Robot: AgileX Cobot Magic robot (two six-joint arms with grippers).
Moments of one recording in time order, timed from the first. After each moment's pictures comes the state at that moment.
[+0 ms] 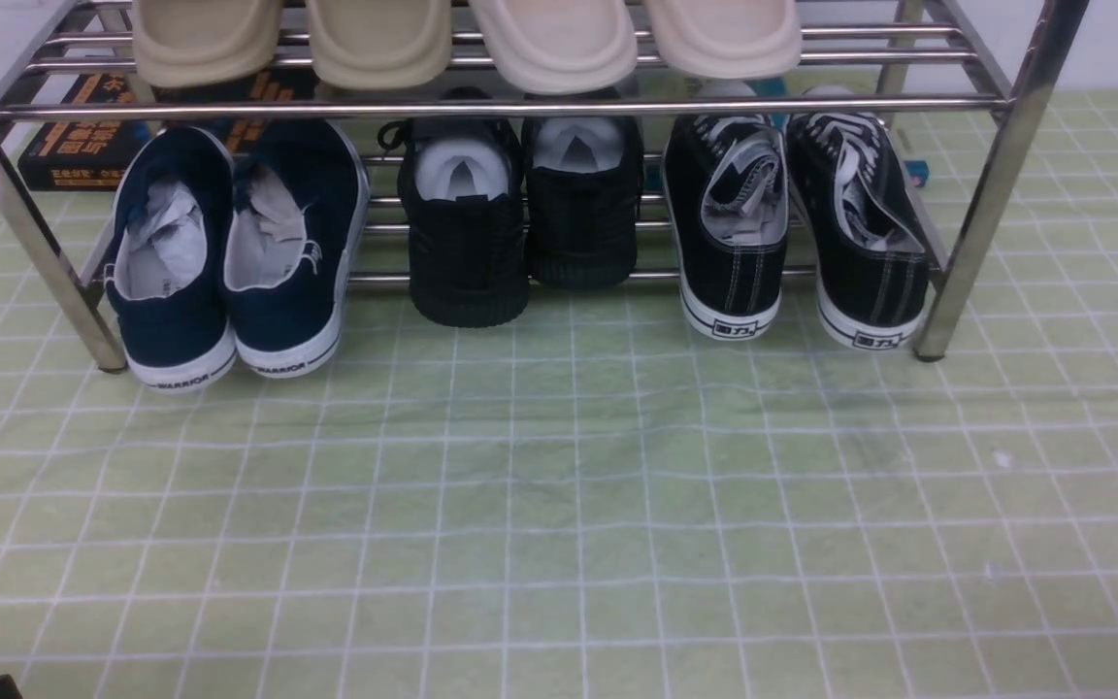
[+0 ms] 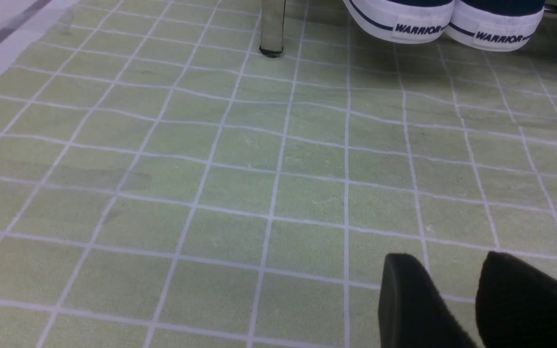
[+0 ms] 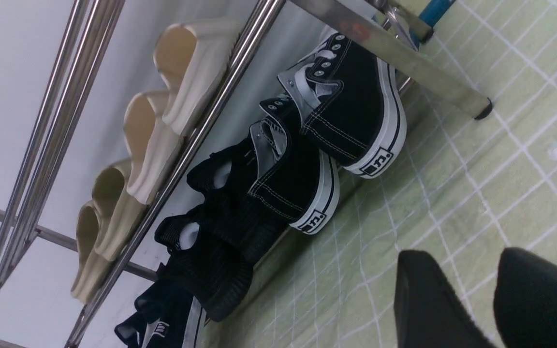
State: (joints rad) right arm 0.08 -0.01 0.01 0.70 0.15 0.33; left arm -0.02 -0.01 0.02 0.16 0.37 -0.26
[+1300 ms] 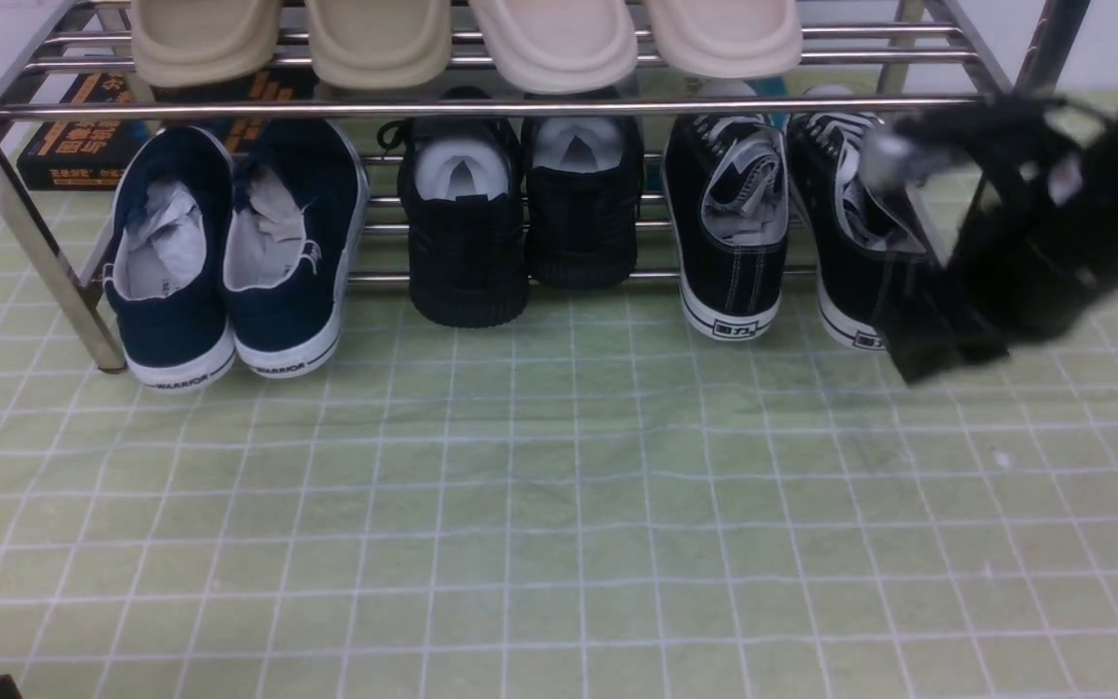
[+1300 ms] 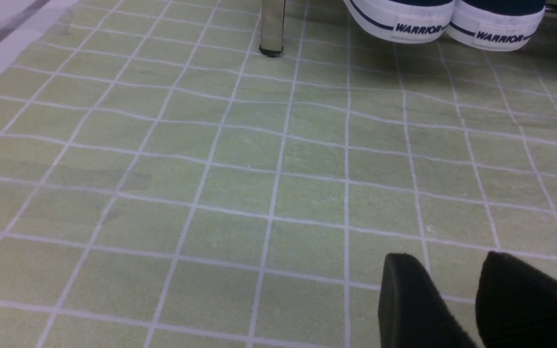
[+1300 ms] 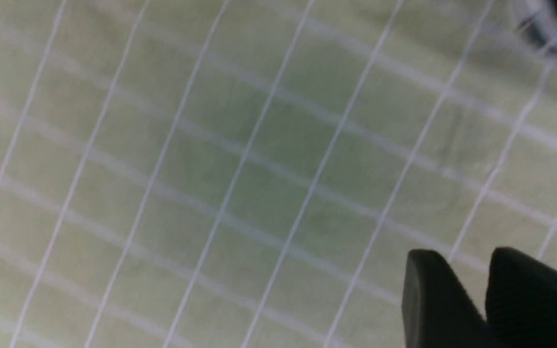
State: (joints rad) right arm 0.36 1.60 -1.40 0.09 0.98 0.01; left arm -0.02 -0.01 0.02 0.16 0.37 -0.26
